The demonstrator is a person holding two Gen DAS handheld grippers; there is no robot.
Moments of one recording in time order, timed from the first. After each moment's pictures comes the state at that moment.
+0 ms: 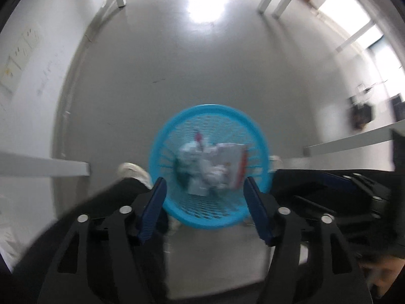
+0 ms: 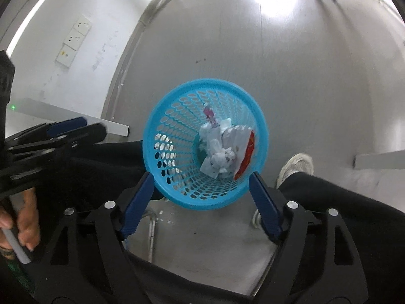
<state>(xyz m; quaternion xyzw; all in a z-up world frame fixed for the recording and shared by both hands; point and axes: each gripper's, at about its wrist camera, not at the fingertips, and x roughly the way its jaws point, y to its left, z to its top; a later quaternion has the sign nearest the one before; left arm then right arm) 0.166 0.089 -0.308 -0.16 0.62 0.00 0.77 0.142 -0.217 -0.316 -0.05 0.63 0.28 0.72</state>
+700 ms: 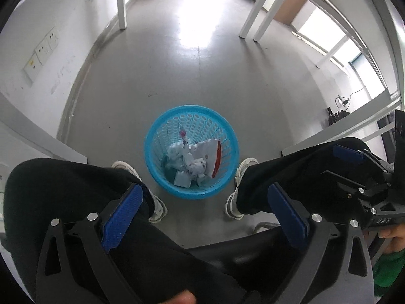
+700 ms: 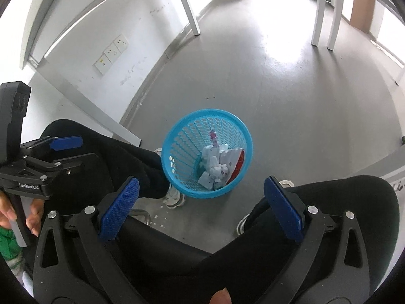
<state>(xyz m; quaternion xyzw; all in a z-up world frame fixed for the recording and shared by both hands) 0.054 0.056 -0.237 -0.15 0.55 0.00 0.82 0.058 -0.280 -0.205 -0.06 0.52 0.32 0.79</state>
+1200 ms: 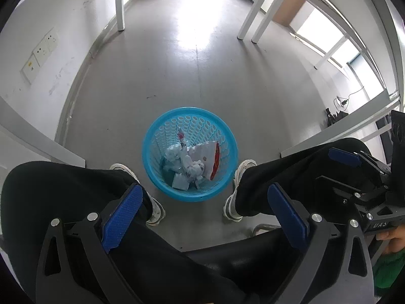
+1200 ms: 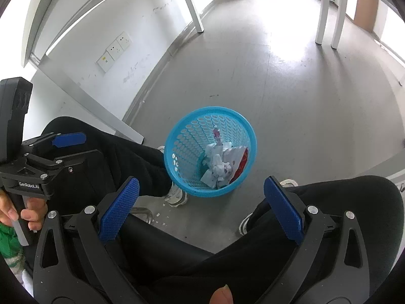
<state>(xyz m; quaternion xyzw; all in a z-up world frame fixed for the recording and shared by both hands) 0.055 0.058 -0.238 -0.15 0.54 0.00 0.82 0.058 -0.279 -0.207 -0.06 0.53 0.33 0.78</state>
